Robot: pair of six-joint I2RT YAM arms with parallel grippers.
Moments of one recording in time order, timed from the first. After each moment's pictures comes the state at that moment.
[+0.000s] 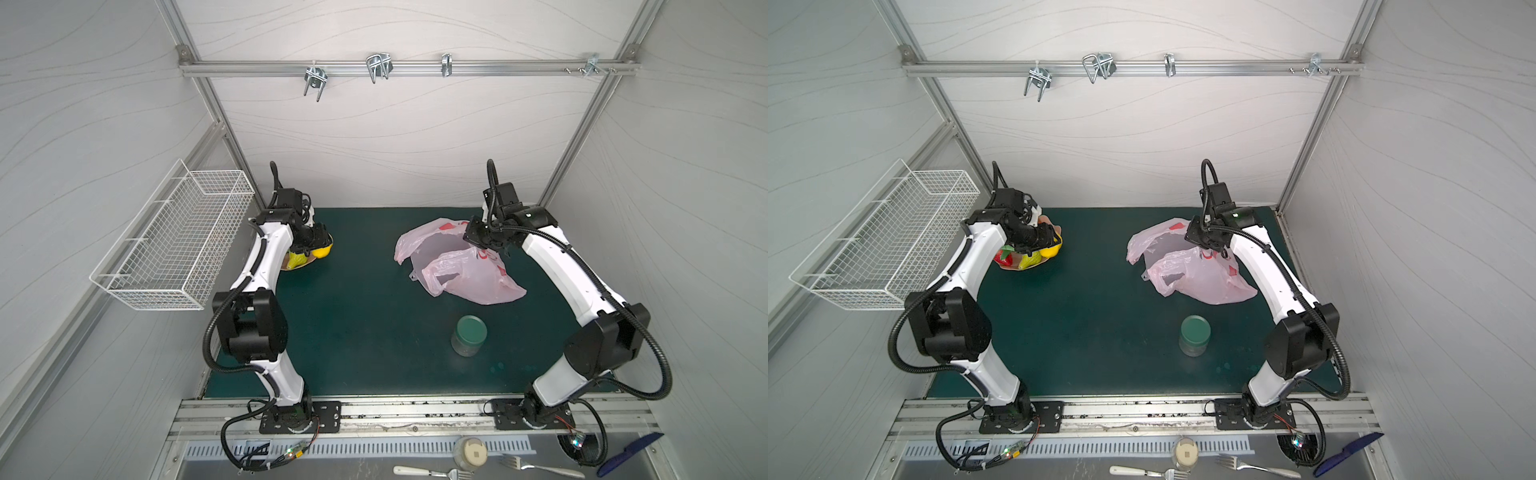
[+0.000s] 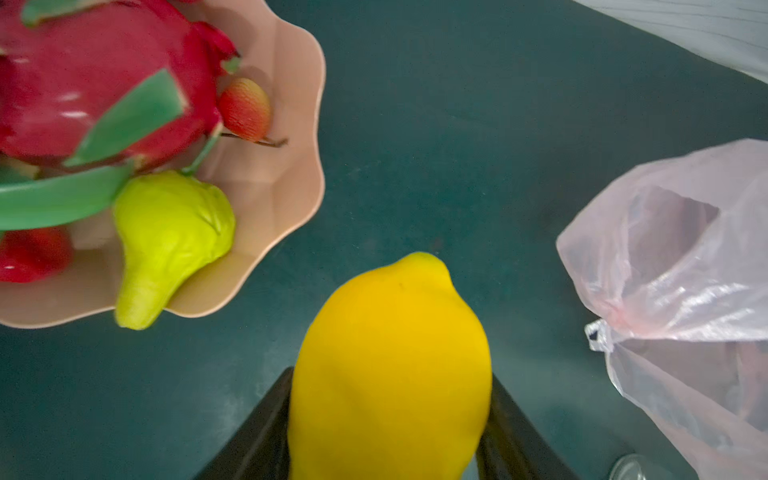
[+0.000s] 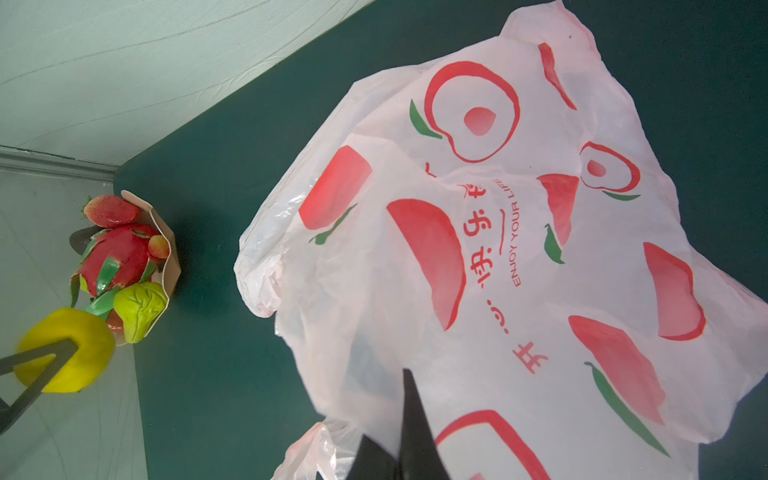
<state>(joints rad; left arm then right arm) 0.04 1.72 1.59 -0.96 0.25 -0.16 0.39 1.62 1.67 -0.98 -0.08 0.63</state>
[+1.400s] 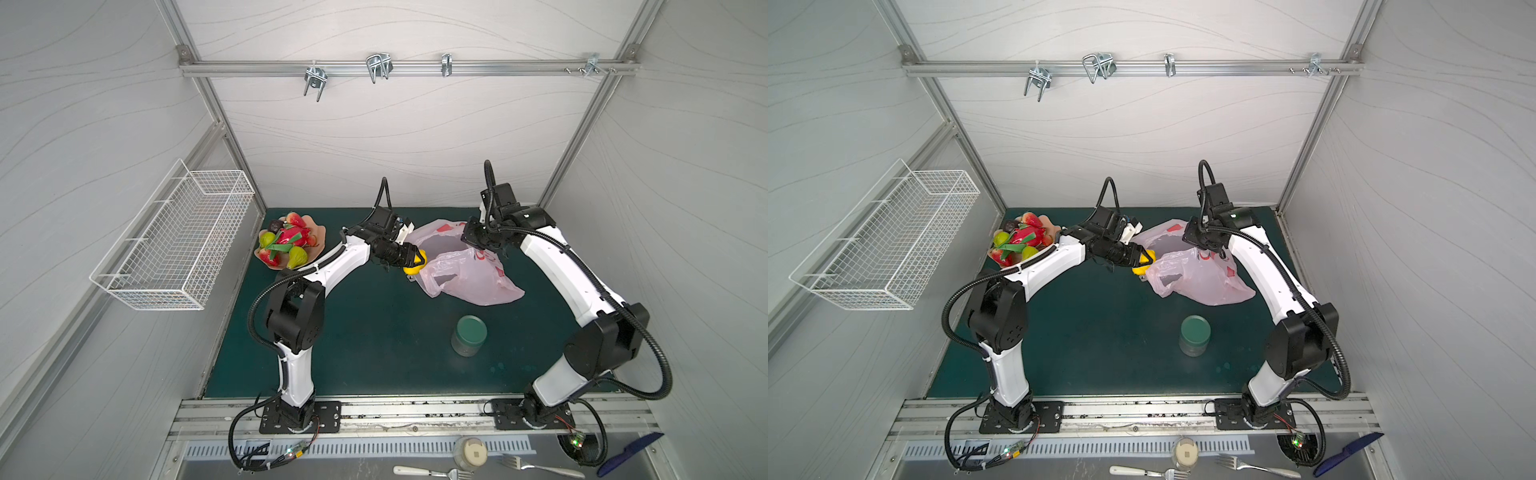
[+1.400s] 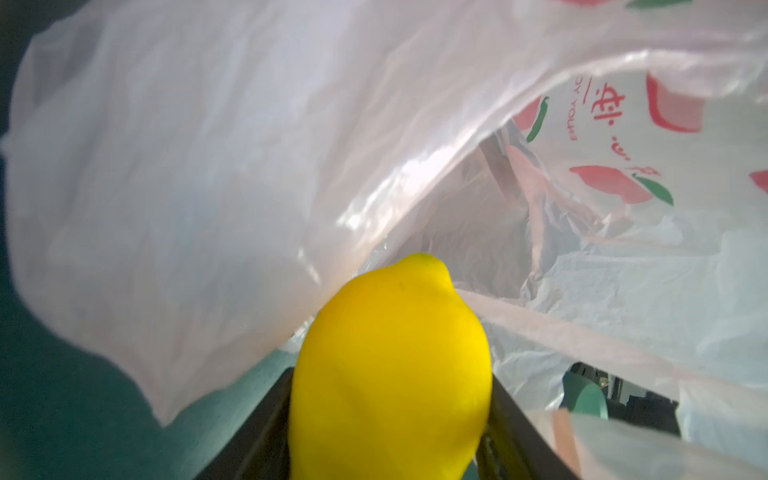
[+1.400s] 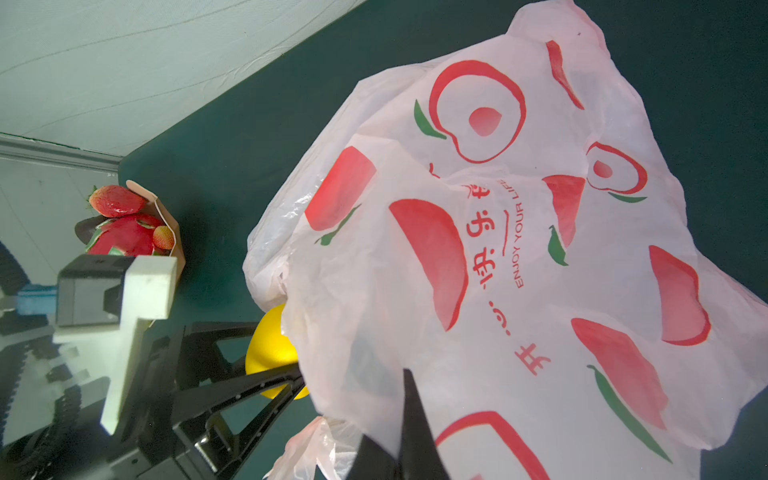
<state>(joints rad) -0.48 1.93 1.58 -0.61 0.52 -0.30 0.40 1.62 1.67 -0.98 -0.10 0.65</state>
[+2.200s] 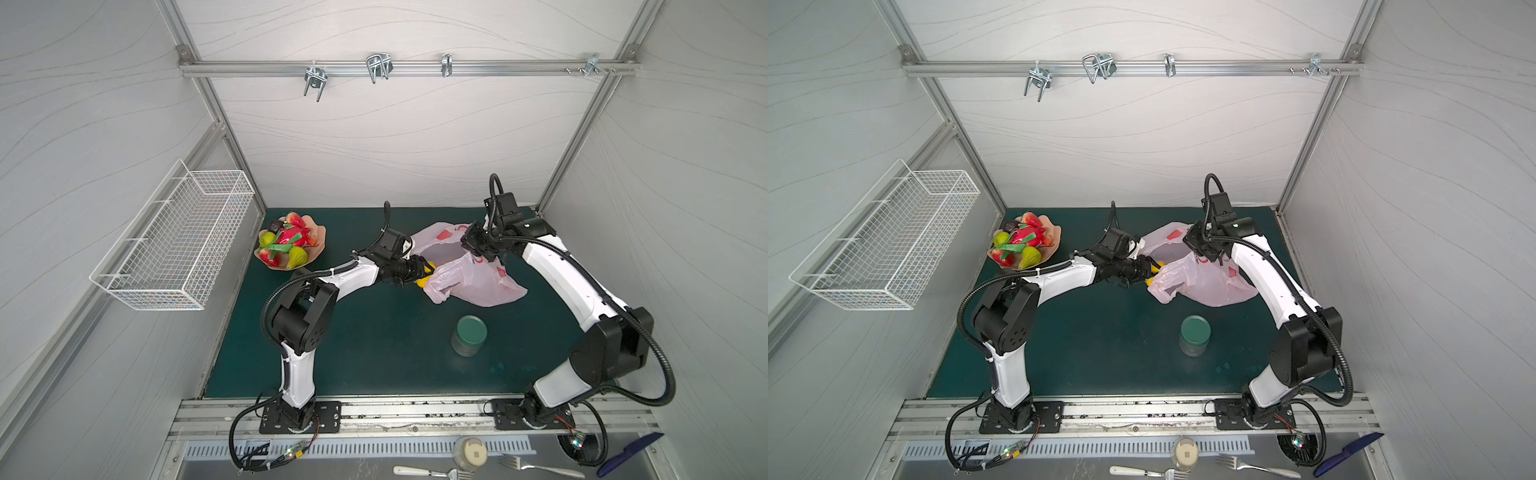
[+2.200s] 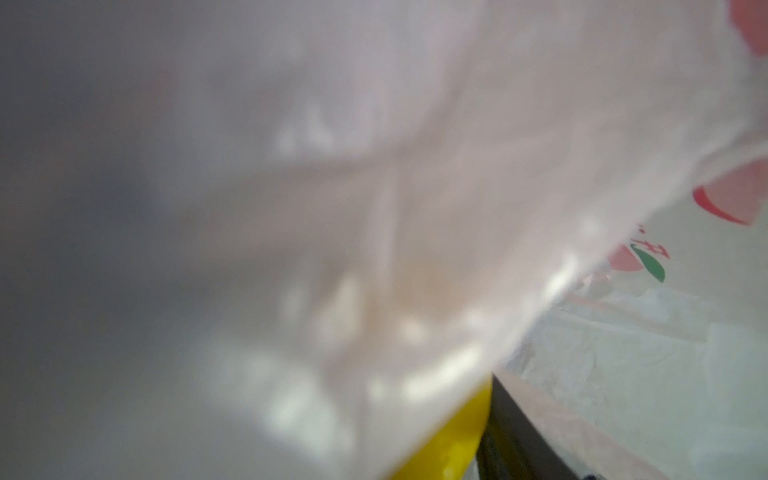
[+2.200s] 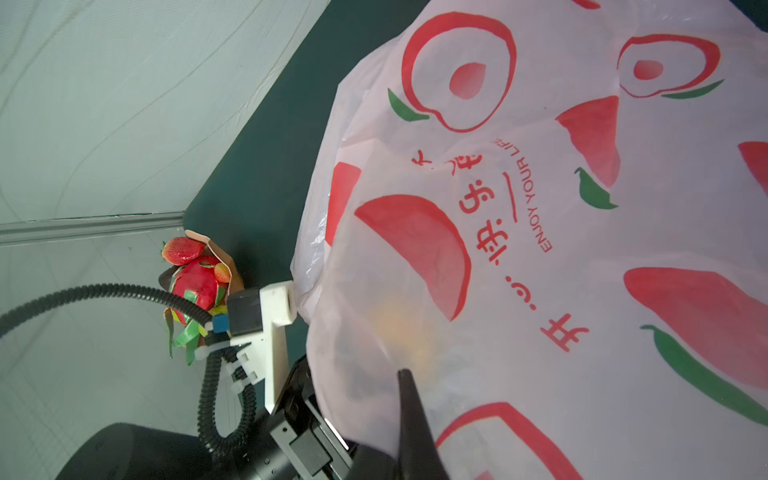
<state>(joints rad) -0.56 1.90 1.29 -0.20 0.52 -0.73 0.37 1.57 1.52 -0.84 -0.19 0.93</state>
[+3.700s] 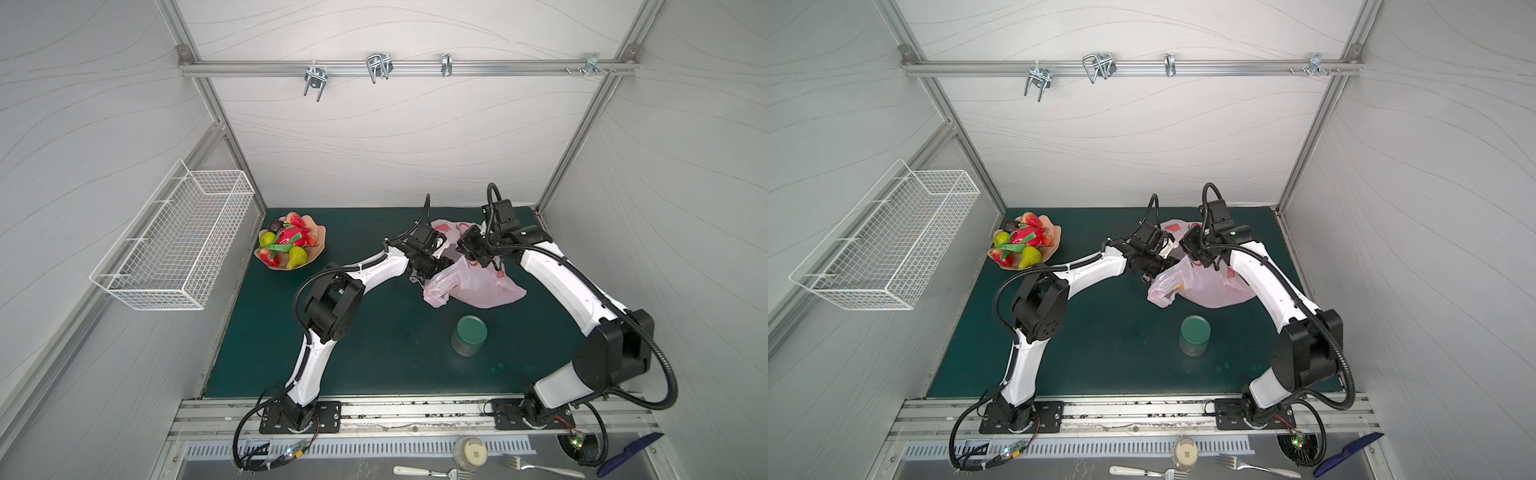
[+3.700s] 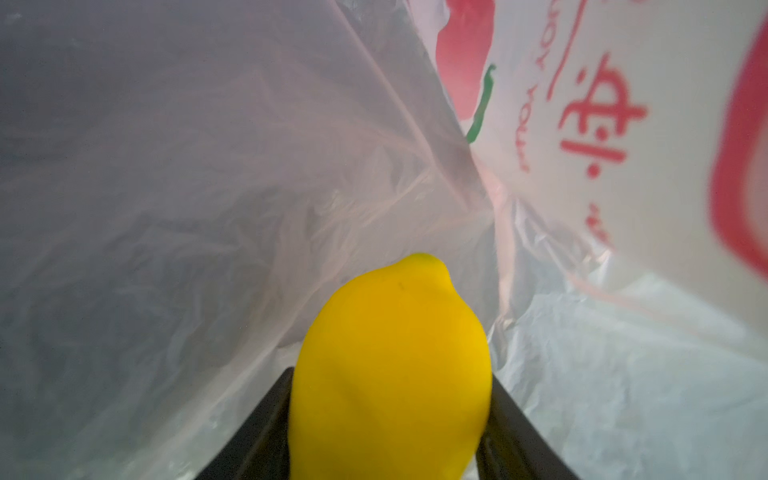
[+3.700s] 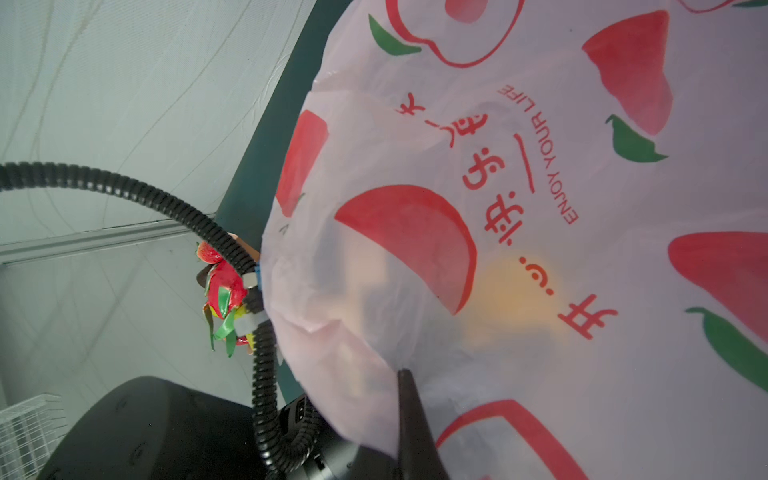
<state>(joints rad) -0.69 2.16 1.71 -0.45 0.52 -0.45 0.40 1.53 1.40 -0.74 -0.25 1.06</state>
